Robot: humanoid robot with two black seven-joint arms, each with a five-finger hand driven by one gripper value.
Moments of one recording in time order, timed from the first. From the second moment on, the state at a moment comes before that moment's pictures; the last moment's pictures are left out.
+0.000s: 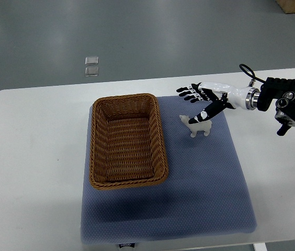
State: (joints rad) left arm 0.07 0.00 -0.16 -0.13 0.04 -0.01 0.06; right arm 0.80 -0.39 0.67 0.90 -1.16 0.50 0.13
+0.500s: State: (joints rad) left arm 0.07 0.00 -0.16 -0.13 0.04 -0.01 0.06; right arm 0.81 -0.39 0.58 0.92 -1.33 0.42 0.13
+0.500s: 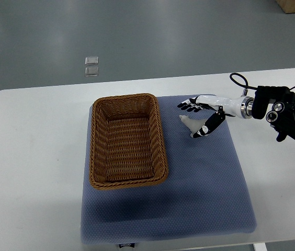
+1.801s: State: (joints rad) left arm 0.07 0.00 -0.16 -0.13 0.04 -0.01 0.06; right arm 0.81 -0.38 0.53 0.88 -1.37 0.35 0.13
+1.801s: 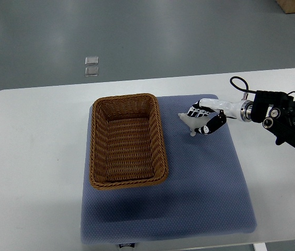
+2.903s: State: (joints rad) left arm 0.07 0.00 -0.16 -0.13 0.04 -0.01 0.06; right arm 0.99 -0.20 0.46 0.91 -1.38 0.28 0.28
